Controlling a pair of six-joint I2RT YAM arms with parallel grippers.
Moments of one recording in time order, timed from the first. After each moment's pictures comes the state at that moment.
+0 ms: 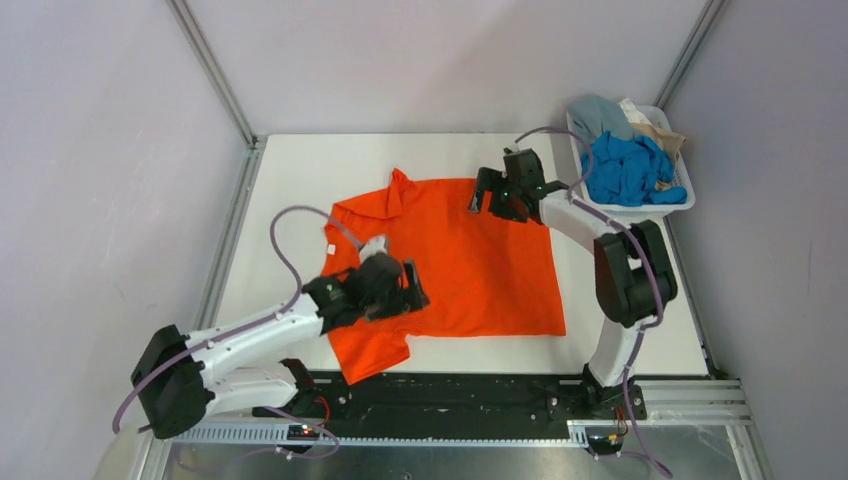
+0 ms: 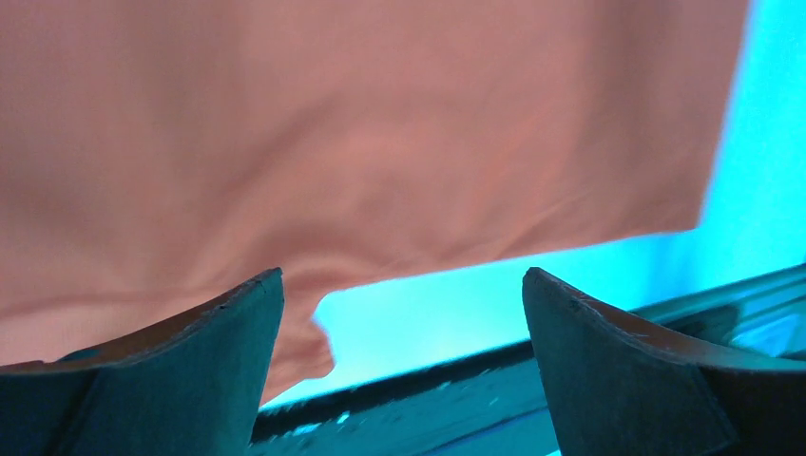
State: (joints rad) left arm -0.90 1.10 0.62 -0.46 -0.17 -1.05; right arm 0.38 1.87 1.31 -0.24 -0.10 0.52
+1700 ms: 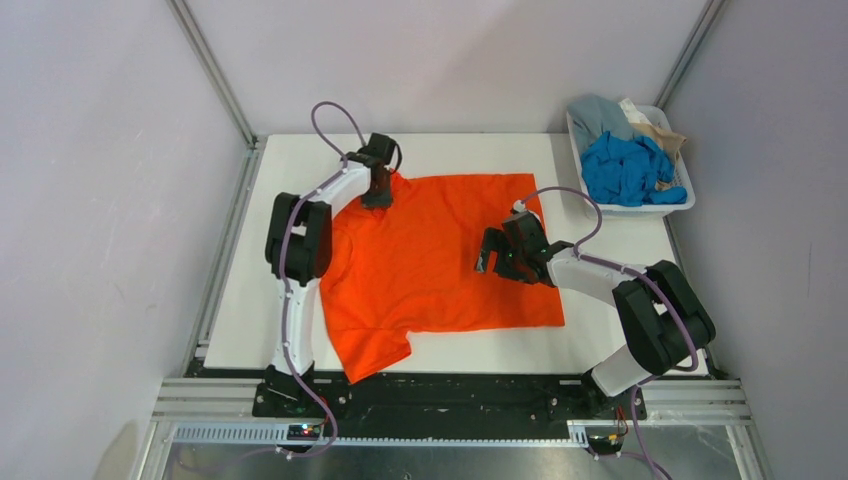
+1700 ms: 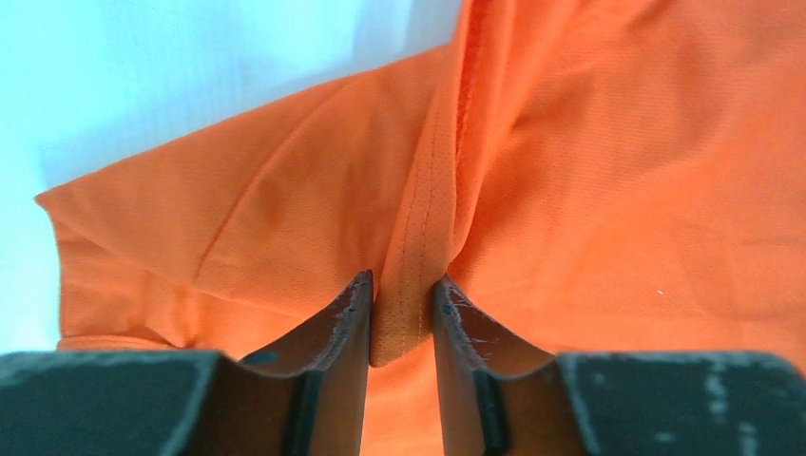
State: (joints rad) left arm -0.32 2.25 1.80 -0.67 -0.23 -0.35; right arm 0.52 1.55 0.78 -0.15 0.03 0.67
